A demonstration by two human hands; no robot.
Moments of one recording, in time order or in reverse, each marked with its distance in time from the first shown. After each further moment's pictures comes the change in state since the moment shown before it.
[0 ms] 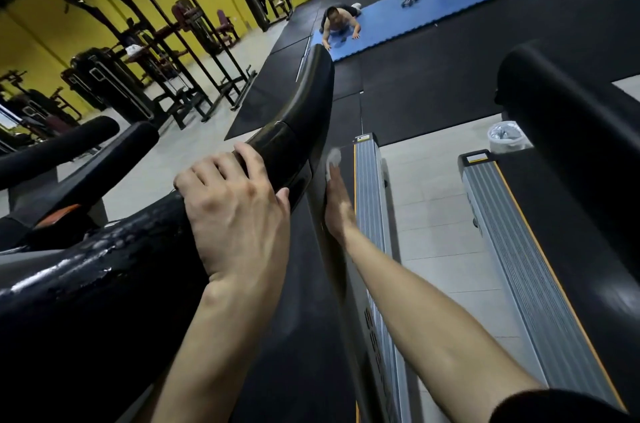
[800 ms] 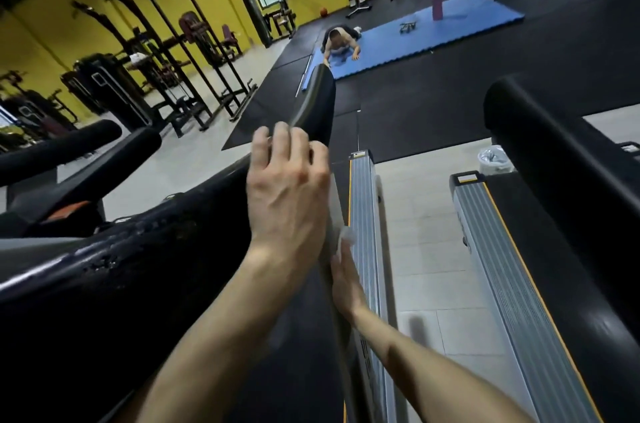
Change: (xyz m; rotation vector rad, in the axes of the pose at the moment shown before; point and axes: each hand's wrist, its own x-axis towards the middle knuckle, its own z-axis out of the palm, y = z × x) left_hand 0.010 0.017 -0.010 -0.399 0.421 0.261; right_hand -0.139 0.031 -0.014 -0.099 -0.016 0.037
